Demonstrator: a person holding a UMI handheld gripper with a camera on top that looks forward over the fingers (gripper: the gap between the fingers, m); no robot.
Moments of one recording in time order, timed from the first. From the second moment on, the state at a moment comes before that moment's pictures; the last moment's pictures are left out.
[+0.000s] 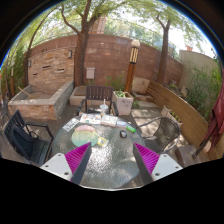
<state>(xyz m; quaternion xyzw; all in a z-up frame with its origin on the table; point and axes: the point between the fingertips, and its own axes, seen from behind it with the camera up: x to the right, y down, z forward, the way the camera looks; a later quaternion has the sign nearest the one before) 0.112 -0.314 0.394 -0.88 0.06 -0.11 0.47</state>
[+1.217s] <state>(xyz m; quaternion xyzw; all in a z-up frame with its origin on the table) 0.356 0.082 -0.015 -0.91 0.08 -0.06 0.41</state>
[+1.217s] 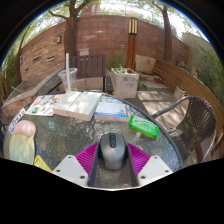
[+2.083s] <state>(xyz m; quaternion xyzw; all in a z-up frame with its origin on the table) 0.027 0.071 0.019 -0.90 0.06 0.03 0.43</state>
